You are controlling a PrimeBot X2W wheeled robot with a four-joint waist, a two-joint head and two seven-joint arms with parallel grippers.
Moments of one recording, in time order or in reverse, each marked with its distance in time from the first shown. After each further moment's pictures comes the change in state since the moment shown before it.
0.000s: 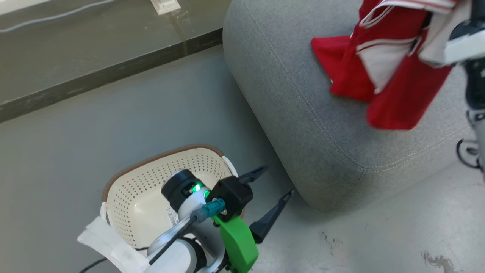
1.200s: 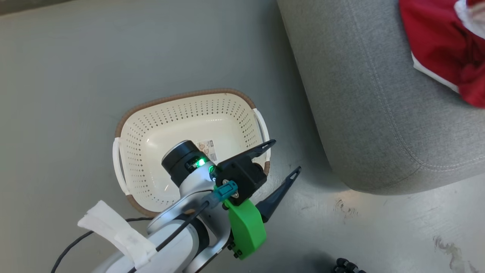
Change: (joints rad) left arm -0.131 -0.003 -0.006 -0.056 0.054 -0.011 0.083; right arm -0.288 -0.122 -0.152 0.376 0.089 0.012 0.014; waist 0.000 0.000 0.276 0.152
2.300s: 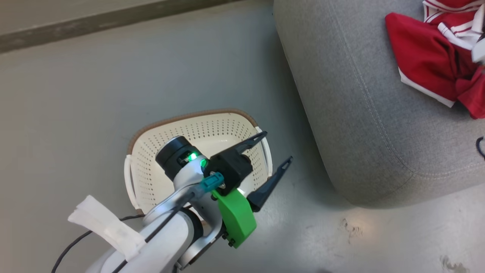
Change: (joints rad) left arm -0.008 -0.008 0.022 0.088 -0.020 -0.016 -0.099; right arm 0.067 0.061 0.118 0.165 -0.032 0.051 0.007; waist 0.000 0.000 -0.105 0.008
